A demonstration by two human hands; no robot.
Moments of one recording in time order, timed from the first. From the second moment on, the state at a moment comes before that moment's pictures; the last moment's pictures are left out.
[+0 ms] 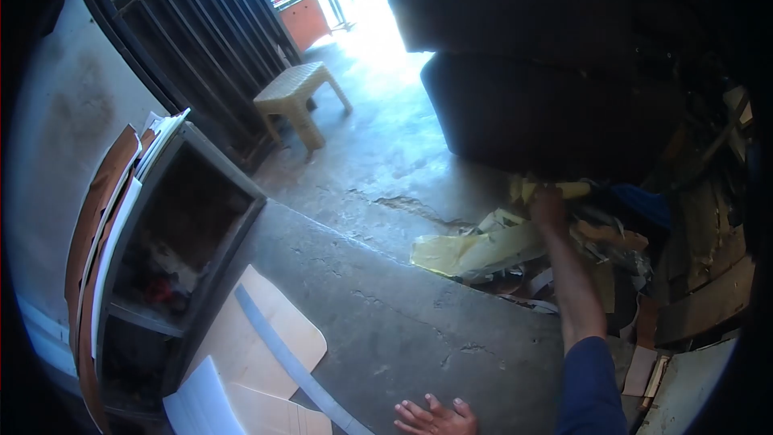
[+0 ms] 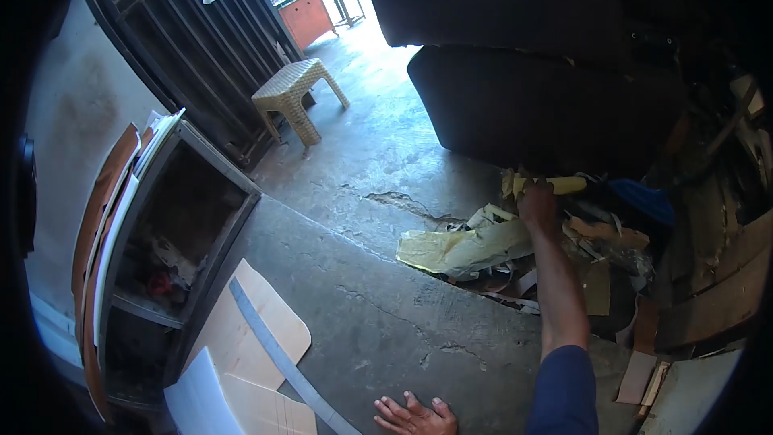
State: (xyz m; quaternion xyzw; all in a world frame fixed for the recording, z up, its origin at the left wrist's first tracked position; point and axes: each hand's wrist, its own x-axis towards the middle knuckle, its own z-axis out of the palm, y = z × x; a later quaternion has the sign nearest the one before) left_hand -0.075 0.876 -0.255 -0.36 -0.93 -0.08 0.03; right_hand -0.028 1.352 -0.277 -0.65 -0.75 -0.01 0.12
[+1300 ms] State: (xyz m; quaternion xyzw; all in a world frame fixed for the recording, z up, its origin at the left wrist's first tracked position) left_hand -0.146 0.310 -0.009 -0.63 -0.73 -0.18 0.19; right_hand -0.056 0.455 -0.052 -0.24 -0.51 0.83 0.01
